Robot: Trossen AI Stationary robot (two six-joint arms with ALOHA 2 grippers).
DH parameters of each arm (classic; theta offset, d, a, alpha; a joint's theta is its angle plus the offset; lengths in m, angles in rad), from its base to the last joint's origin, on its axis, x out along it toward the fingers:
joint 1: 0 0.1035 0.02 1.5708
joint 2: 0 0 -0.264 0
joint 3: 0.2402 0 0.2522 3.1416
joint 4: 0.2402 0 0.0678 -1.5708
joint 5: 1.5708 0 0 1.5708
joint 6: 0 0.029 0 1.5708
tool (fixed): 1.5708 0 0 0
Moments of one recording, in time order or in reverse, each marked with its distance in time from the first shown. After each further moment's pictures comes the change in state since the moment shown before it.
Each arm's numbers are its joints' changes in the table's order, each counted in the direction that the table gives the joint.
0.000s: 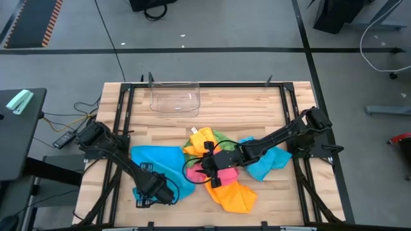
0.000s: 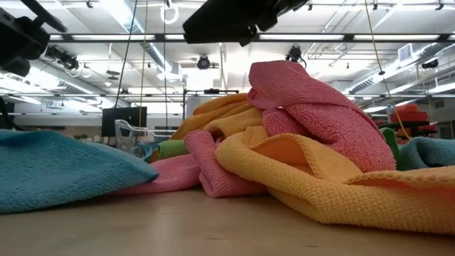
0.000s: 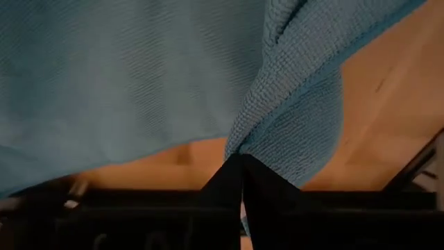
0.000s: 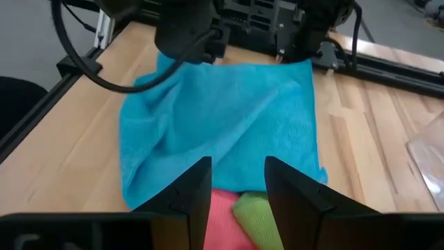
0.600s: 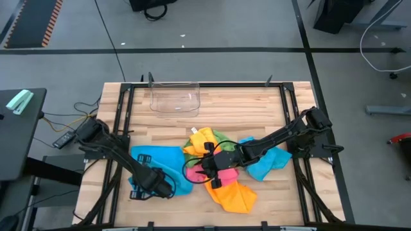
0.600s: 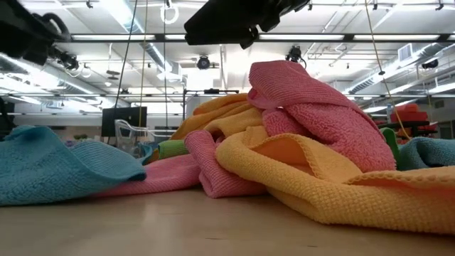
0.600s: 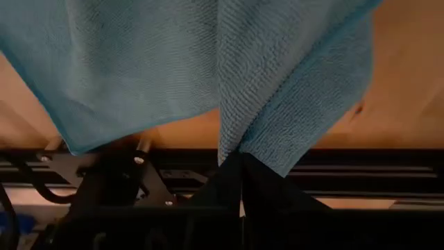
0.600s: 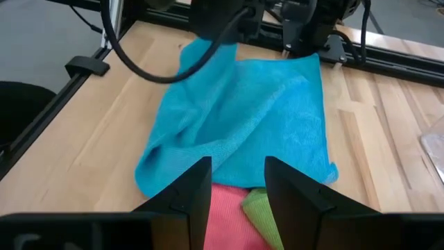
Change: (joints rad) left arm 0.034 0.041 0.001 0.188 -0.070 0.144; right arm 0.003 0.000 0.000 0.015 -0.019 0.035
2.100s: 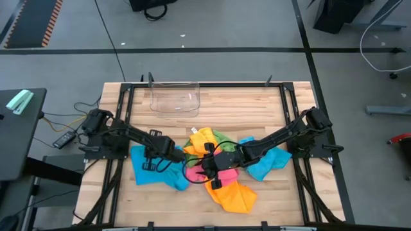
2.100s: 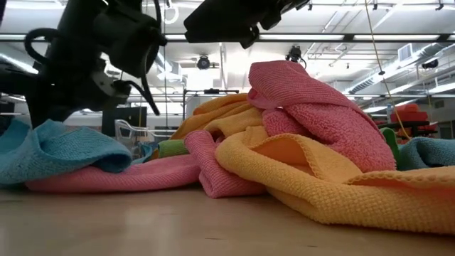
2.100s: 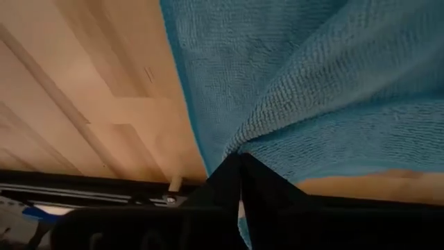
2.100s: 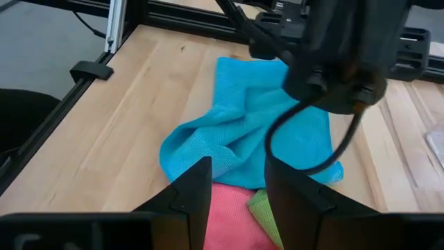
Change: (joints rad) left arm 0.408 0.015 -0.180 -0.110 -0.288 0.360; right arm 0.006 0.000 0.000 -0.002 0.000 0.028
